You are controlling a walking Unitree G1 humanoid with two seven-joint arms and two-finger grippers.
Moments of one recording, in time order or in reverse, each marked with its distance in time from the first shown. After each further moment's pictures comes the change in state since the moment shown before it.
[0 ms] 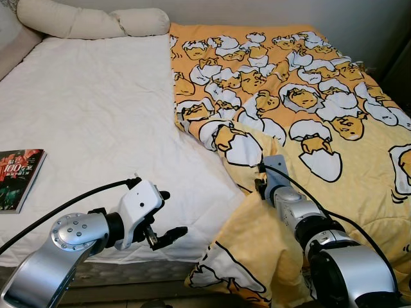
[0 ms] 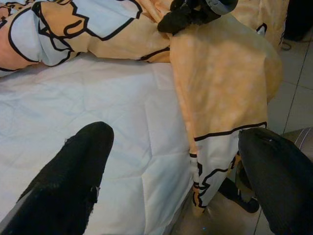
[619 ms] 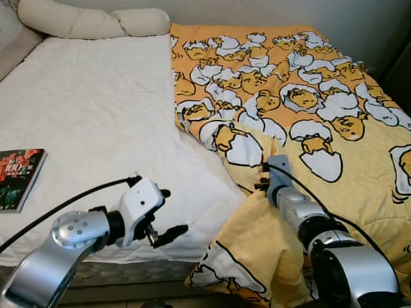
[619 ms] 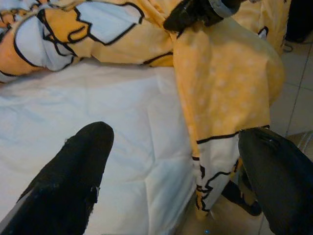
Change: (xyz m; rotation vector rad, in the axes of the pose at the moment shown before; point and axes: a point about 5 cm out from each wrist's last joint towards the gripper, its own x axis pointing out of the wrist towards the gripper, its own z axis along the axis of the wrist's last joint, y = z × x) left arm 0.001 0.003 0.005 0.015 -0.014 0.004; right arm 0.000 -0.008 -0.001 0.077 -0.019 0.029
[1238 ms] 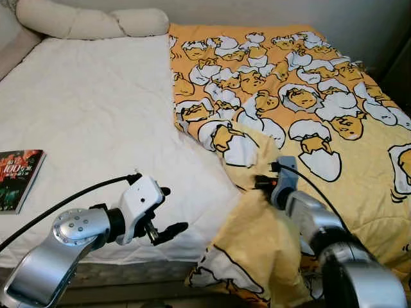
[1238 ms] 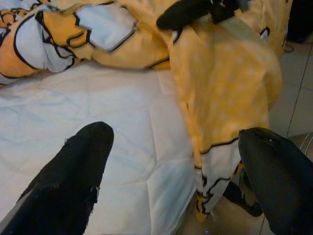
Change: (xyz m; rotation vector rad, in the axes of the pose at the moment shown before) left arm 0.001 0.002 -0.001 -0.008 0.003 0.002; right arm -0.019 0.002 -0.002 0.162 -0.161 0.536
